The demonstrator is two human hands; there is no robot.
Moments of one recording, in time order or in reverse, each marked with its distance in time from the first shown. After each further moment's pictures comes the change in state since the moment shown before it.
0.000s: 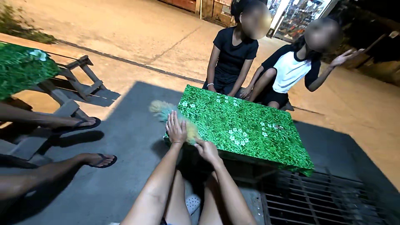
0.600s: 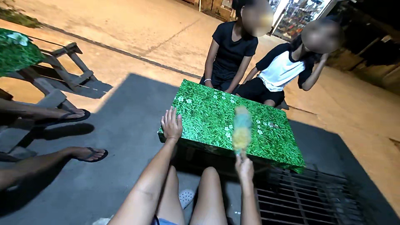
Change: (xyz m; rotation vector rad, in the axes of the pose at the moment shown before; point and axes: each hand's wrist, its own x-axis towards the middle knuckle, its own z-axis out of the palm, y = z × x) left_hand 0.000 -0.002 0.005 0.041 -0.081 0.009; right_hand -0.129 0.094 -0.034 0.025 0.434 0.643
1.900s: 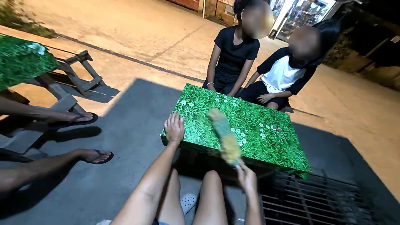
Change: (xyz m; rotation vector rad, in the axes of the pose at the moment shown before) left_hand 0.002 0.003 -0.006 0.032 -0.052 -0.032; right_hand -0.021 0.027 0.006 0.225 0.012 -0.192
